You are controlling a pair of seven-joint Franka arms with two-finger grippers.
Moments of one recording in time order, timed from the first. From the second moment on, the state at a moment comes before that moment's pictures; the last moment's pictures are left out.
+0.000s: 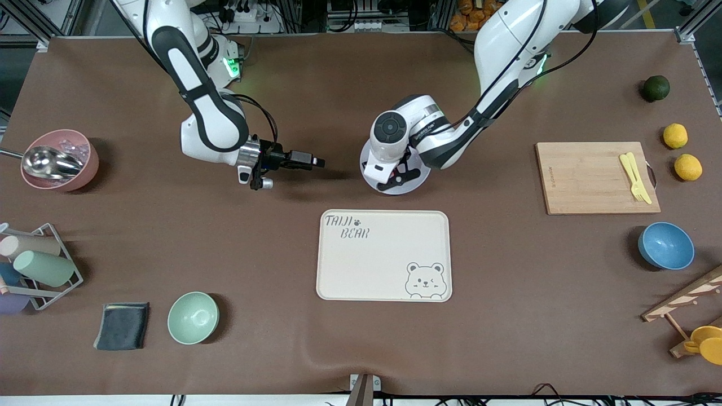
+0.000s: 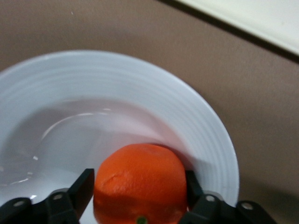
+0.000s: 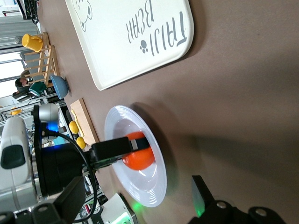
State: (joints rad) left arm -0.27 0.67 -0.60 -1.89 0.30 2.30 -1.39; right arm 0.39 0.27 0.11 -2.36 1.66 2.29 -0.66
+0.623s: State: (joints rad) left arm -0.16 0.45 -0.60 -1.77 0.30 2.12 -1.37; right arm 0.48 0.28 0.11 -2.36 1.82 2.32 -0.70
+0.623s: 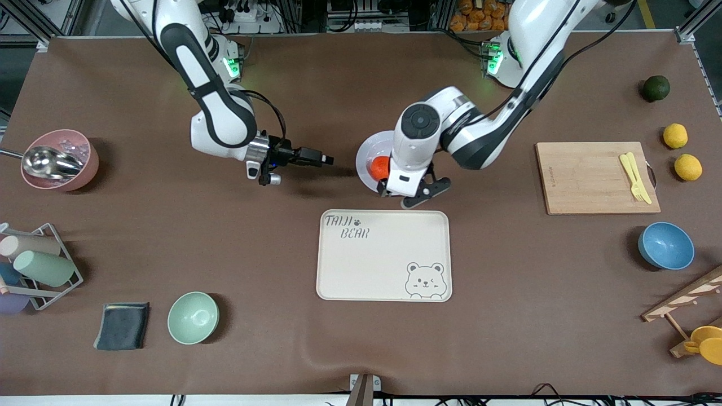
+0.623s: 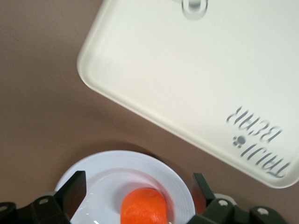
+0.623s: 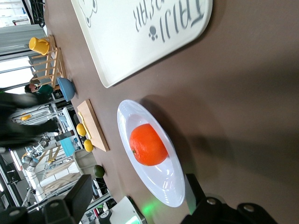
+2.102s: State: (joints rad) left arm 0.01 0.09 -0.15 -1.52 0.02 1.72 -0.32; right arm 0.66 0.52 0.11 -2.22 2.25 2.37 -0.99
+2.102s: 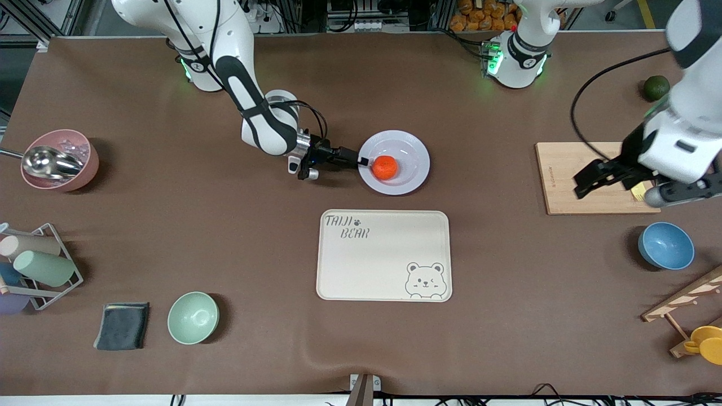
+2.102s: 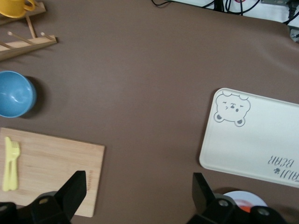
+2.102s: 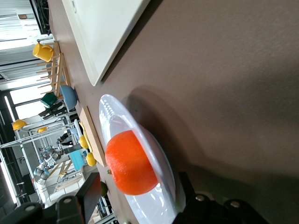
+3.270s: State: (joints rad) left arm 0.00 0.04 -0.06 -1.52 0.02 1.64 -0.15; right arm 0.71 0.52 0.11 -2.19 2.30 2.39 -1.00
